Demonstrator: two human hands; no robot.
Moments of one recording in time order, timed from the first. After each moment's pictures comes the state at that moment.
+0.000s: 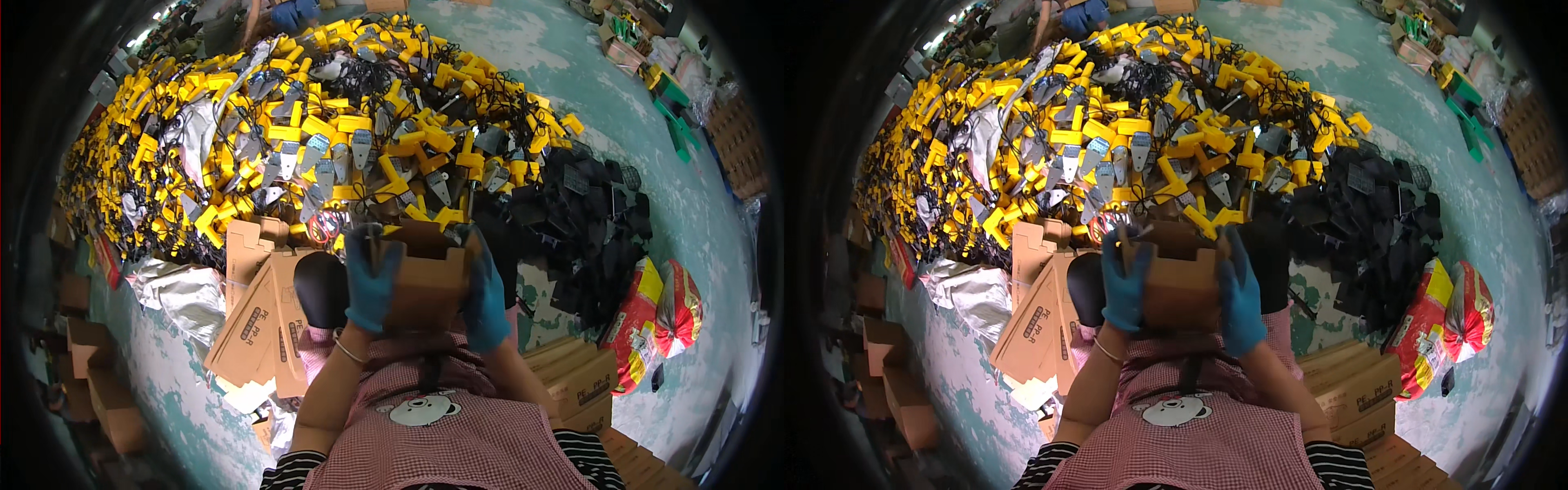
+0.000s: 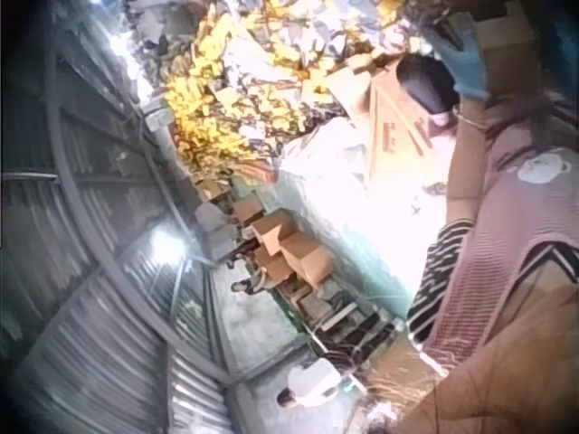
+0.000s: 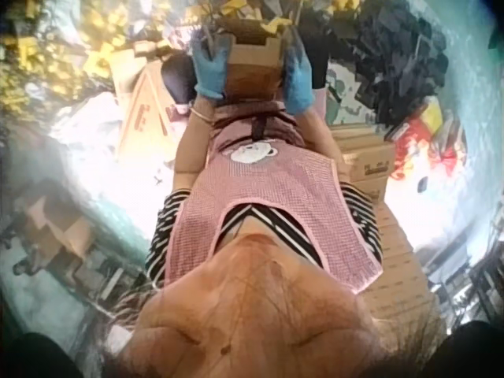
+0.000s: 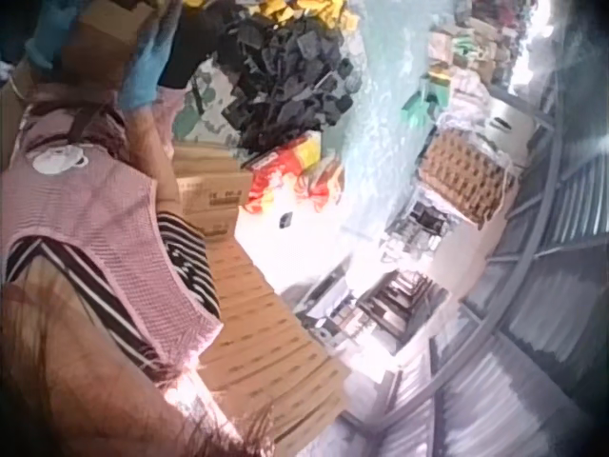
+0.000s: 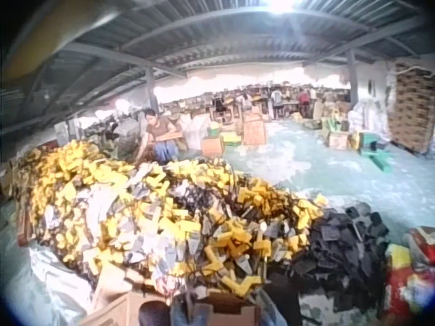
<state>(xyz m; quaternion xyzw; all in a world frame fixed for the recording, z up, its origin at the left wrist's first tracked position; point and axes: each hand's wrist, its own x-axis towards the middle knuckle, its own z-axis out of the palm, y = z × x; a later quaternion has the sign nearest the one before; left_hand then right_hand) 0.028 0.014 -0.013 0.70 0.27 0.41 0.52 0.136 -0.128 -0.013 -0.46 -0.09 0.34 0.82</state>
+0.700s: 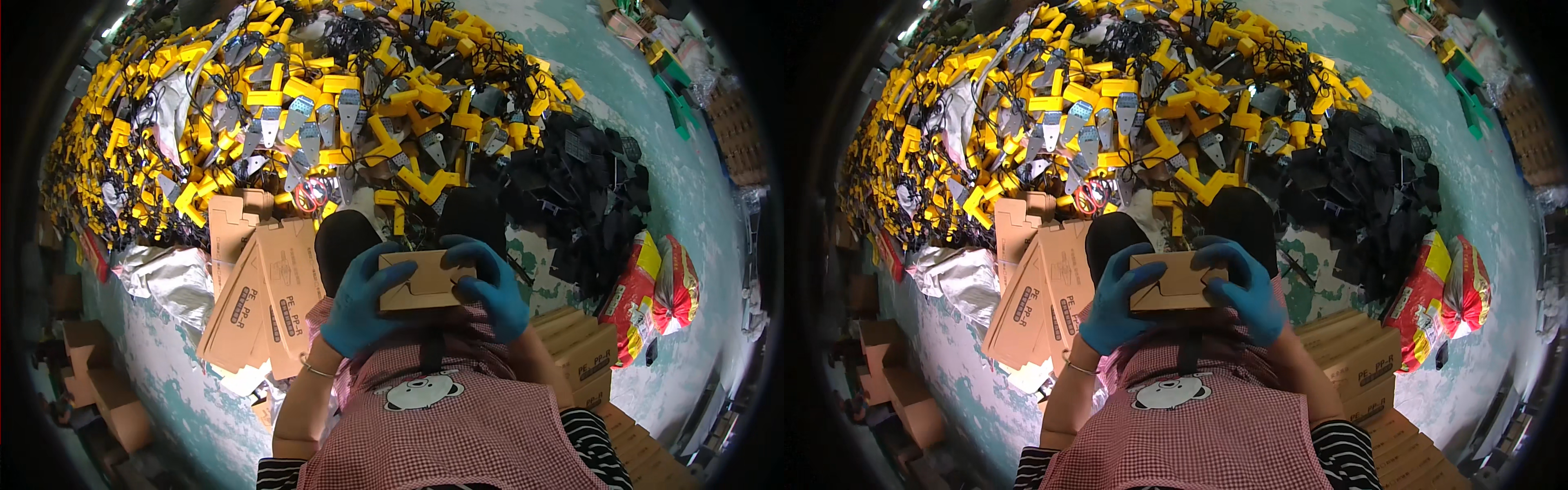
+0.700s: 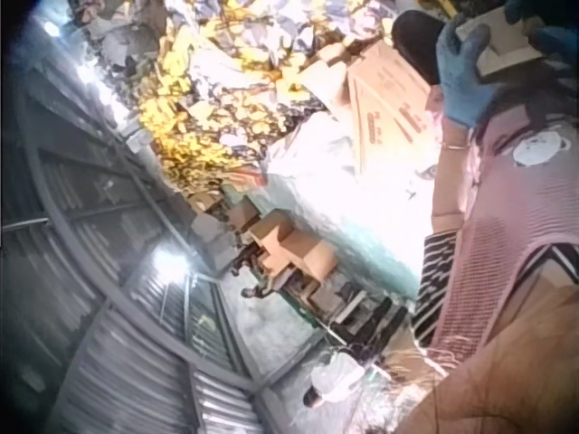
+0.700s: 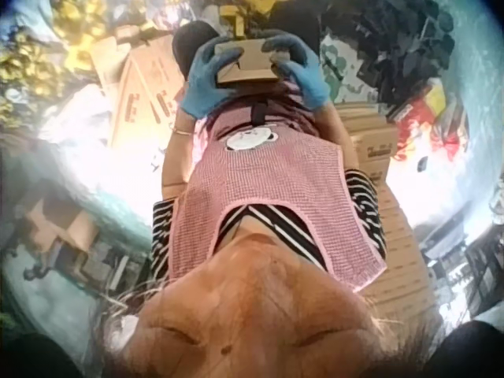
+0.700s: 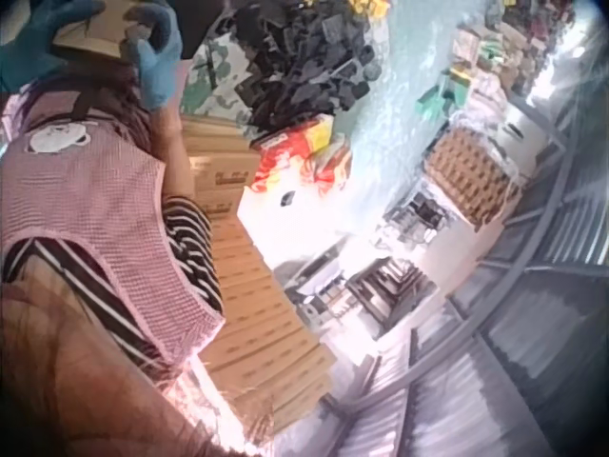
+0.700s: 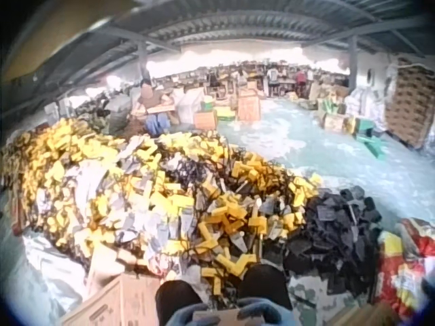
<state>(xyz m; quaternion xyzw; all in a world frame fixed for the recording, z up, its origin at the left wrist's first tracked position) -0.028 0.010 -0.007 0.89 0.10 0.23 0.38 0.151 -0.156 -0.004 -0.54 -0.27 0.45 0.65</state>
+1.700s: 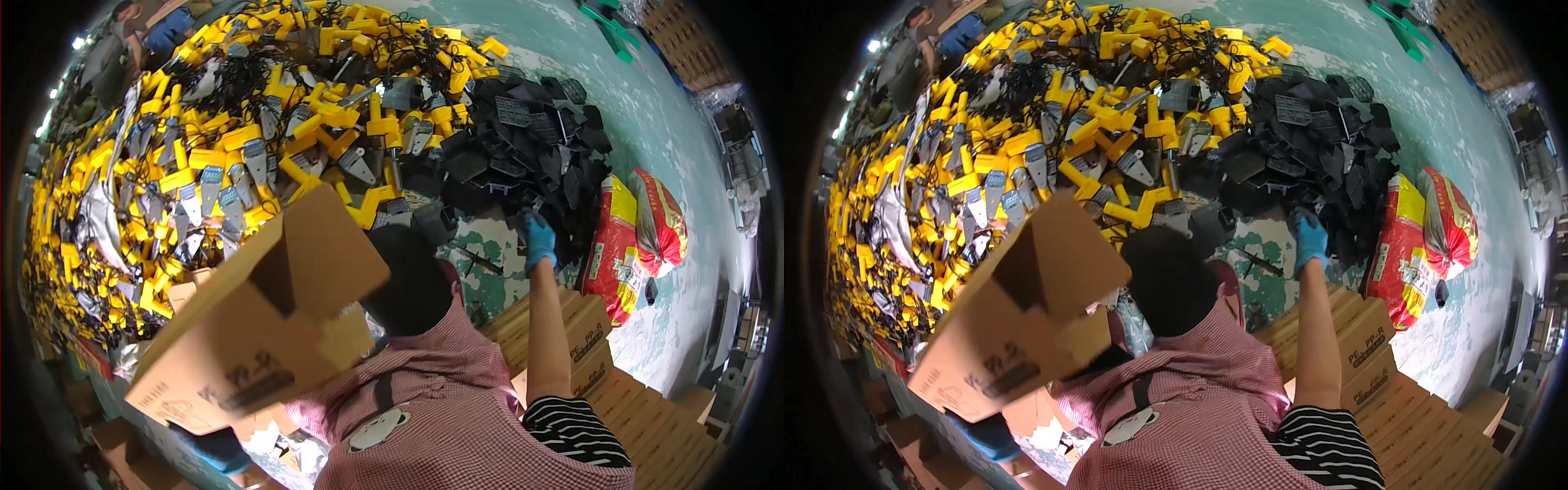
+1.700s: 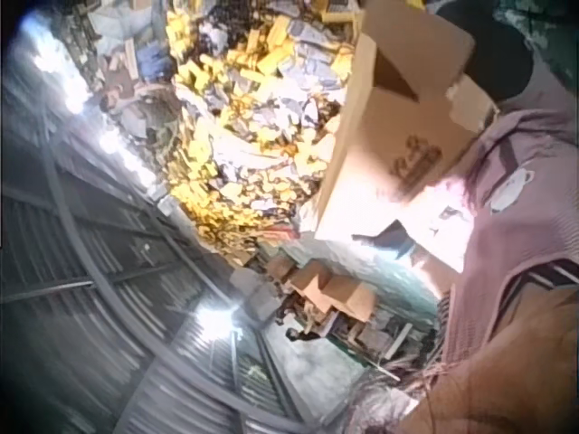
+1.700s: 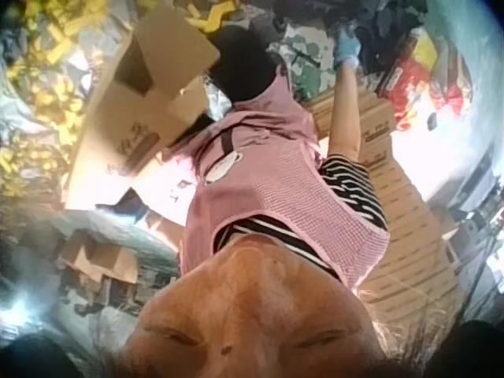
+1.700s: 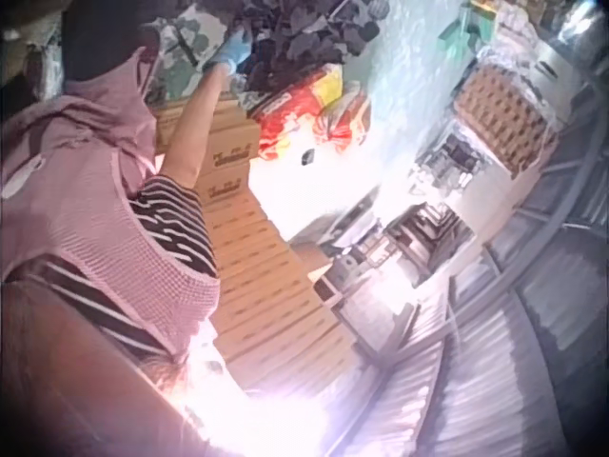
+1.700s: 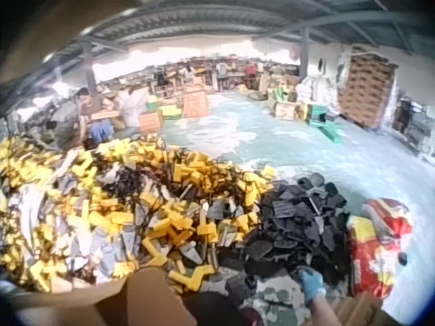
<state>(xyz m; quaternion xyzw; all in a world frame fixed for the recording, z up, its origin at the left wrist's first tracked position) -0.216 0.104 0.014 0.37 0.18 0.34 0.85 0.381 -0.297 -0.238 -0.74 0.09 0.09 0.66</state>
